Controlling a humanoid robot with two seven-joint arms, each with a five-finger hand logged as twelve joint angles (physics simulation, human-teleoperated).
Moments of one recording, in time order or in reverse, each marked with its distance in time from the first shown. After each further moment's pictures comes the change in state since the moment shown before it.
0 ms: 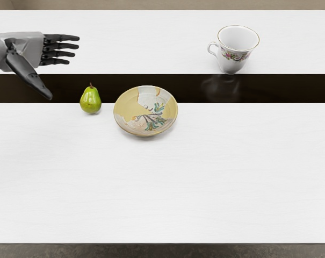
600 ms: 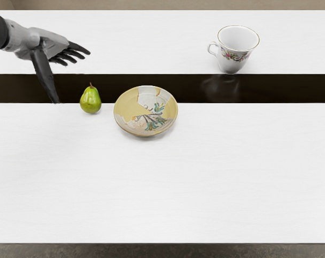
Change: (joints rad) left arm -0.210 -0.198 -0.022 0.000 0.303 0.000 0.475; right arm 0.003 0.000 -0.001 0.000 0.000 0.000 -0.001
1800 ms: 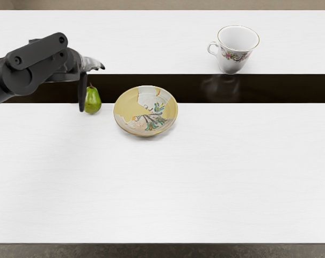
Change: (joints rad) left arm 0.095 -0.522 0.170 0.443 0.512 0.200 -0.067; right arm -0.003 0.000 0.001 -0.003 0.001 -0.002 0.001
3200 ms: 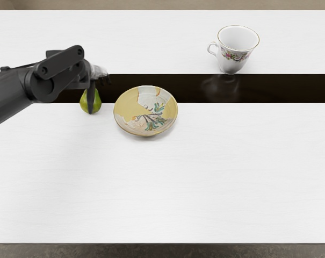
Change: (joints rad) left arm 0.021 -0.124 0.073 0.177 0.001 0.004 -0.071; right arm -0.005 0.000 0.000 -0.007 0.000 0.000 0.000
